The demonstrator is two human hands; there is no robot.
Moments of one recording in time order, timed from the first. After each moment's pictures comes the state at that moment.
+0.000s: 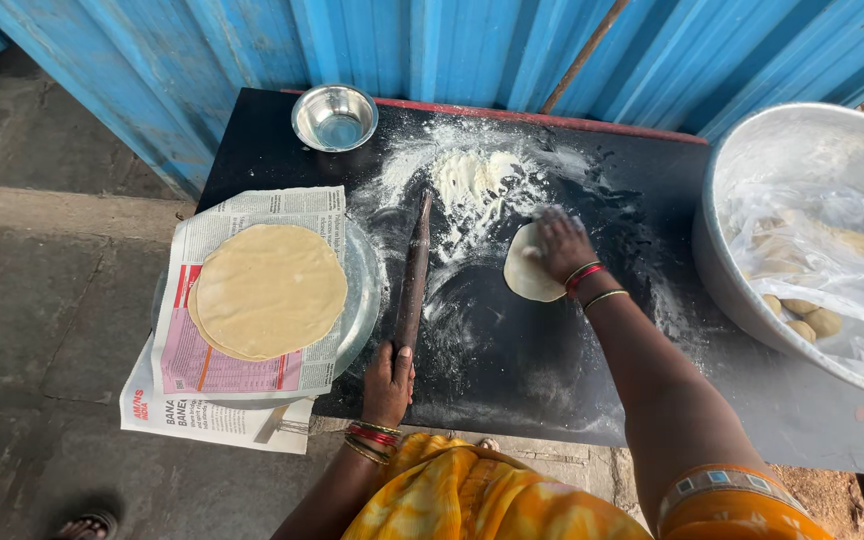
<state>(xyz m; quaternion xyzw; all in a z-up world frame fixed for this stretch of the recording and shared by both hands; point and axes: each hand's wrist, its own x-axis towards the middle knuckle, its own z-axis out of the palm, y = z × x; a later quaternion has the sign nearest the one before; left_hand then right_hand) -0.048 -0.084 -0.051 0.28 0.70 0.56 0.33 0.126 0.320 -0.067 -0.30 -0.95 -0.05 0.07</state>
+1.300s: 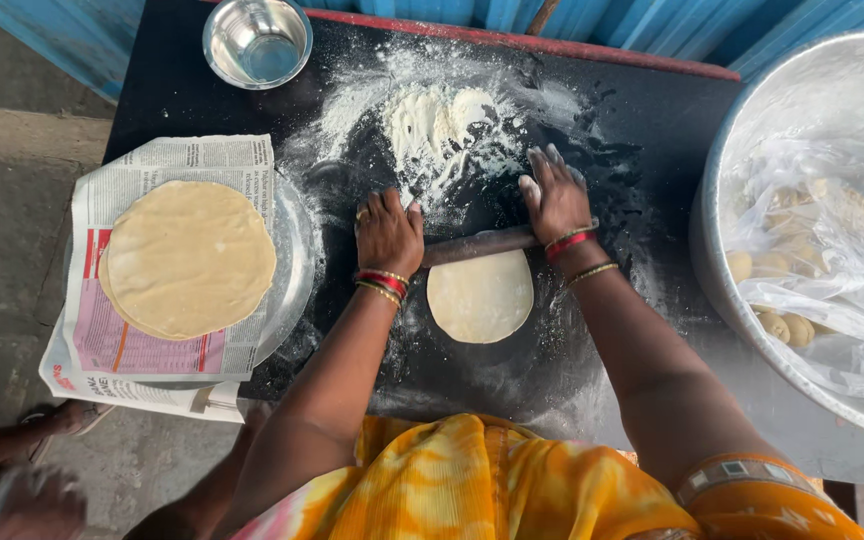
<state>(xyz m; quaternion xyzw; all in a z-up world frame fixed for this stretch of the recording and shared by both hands) -0.053 0.129 -0.015 0.46 0.87 0.20 -0.02 0.141 0.339 -0.026 -0.35 -0.91 0.14 0.17</state>
